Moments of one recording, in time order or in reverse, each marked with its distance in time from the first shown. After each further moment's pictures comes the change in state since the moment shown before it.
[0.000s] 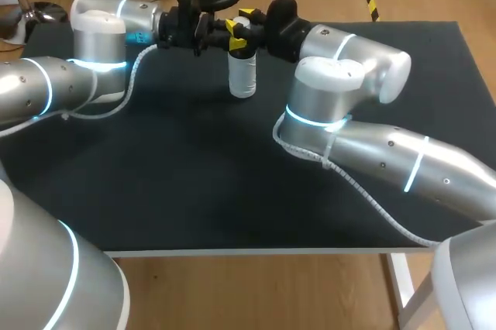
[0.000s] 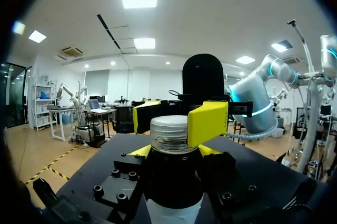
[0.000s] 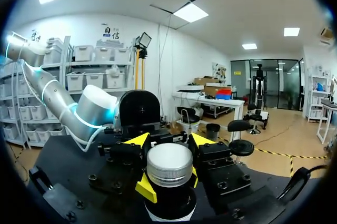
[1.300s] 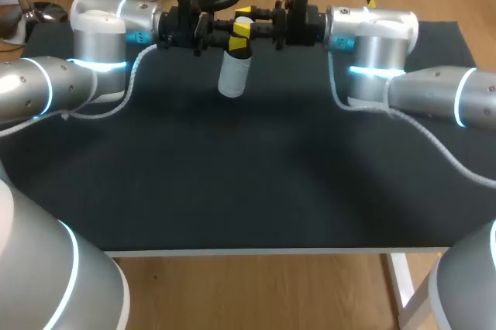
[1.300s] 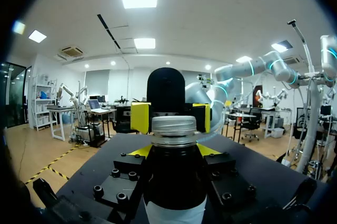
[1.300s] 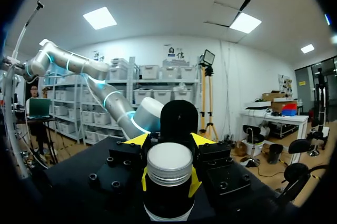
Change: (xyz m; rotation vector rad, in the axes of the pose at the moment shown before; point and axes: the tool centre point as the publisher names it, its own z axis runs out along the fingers) left arm -0.001 0.000 0.000 0.000 0.000 -0.001; right arm 0.010 0.003 -0.010 -0.148 0.649 -0.019
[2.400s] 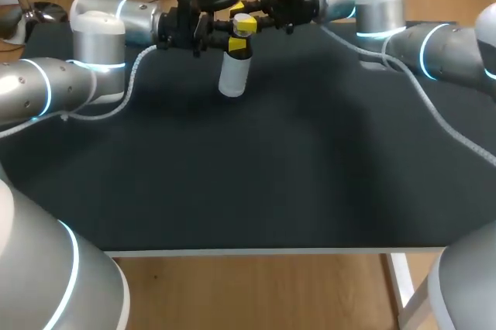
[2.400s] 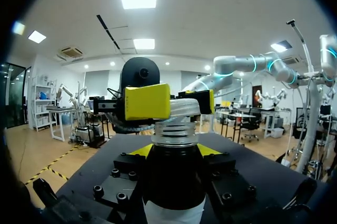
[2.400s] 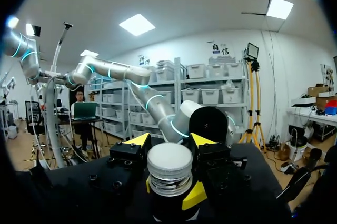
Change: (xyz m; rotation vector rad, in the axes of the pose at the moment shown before) left arm 0.003 -0.001 0.000 0.003 0.003 0.002; right arm 0.012 0.017 -0.001 0.005 0.430 0.034
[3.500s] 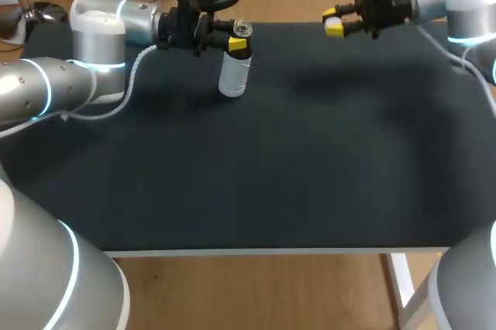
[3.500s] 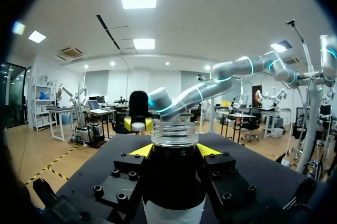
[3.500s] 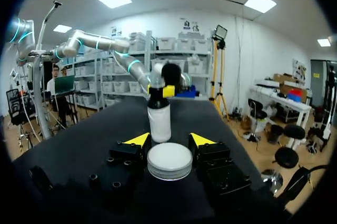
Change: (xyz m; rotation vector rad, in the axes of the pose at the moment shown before) left arm 0.000 0.000 0.000 0.000 0.000 0.000; right arm 0.029 -0.068 -0.229 0.285 -0.310 0.016
